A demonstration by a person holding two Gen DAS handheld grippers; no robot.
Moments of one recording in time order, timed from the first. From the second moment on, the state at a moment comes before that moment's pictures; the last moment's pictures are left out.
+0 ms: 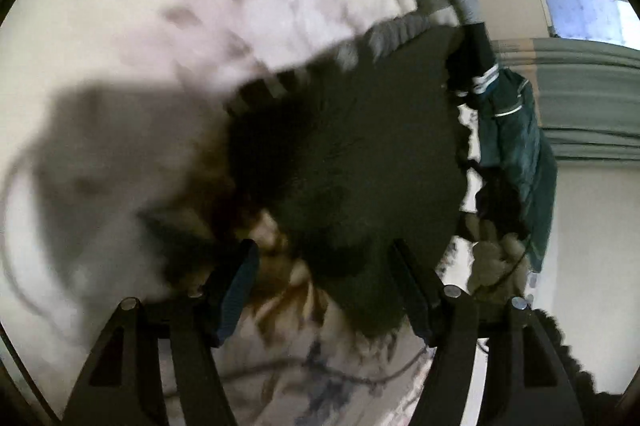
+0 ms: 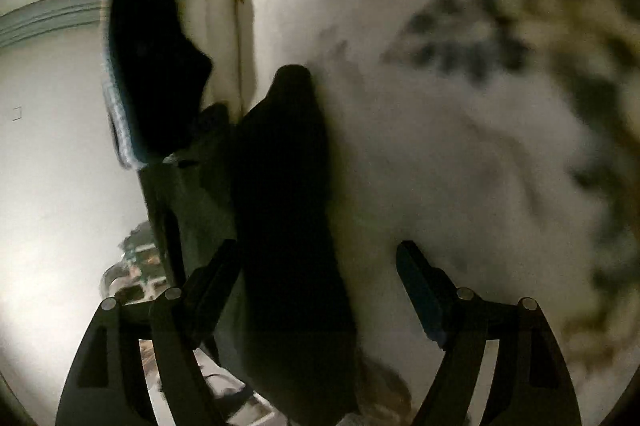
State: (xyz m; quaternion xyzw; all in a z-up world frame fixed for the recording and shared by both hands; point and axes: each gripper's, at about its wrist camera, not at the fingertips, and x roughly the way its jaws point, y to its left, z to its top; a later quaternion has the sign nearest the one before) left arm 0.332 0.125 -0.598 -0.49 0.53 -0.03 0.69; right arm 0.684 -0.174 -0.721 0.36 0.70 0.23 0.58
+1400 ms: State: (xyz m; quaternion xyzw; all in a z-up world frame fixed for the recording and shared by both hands) left arm 0.403 0.221 -0.536 -0.36 0.61 -0.10 0.70; right arm 0.299 -0.166 -0.628 0.43 0.75 0.02 0.51
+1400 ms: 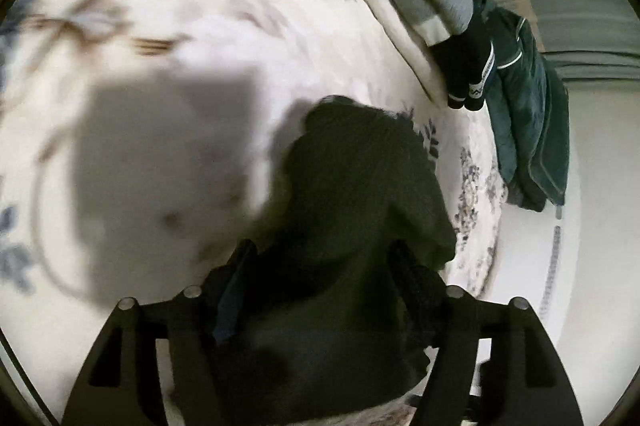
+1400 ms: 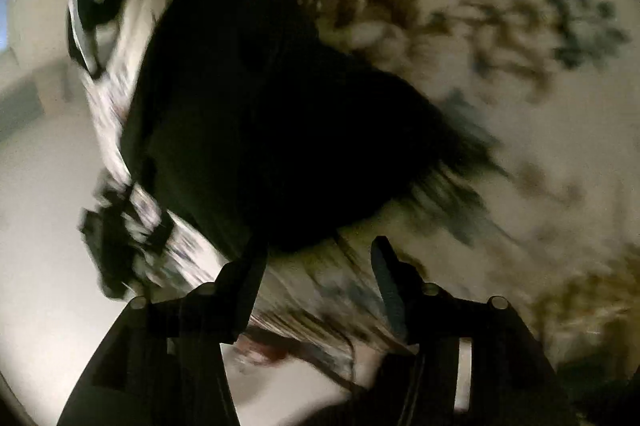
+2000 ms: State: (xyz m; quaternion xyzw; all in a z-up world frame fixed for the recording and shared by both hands) left arm 0.351 0.214 -0.593 -0.31 0.60 -0.04 0.74; right arm 0.605 0.078 -0.581 0.02 0.73 0.19 0.66
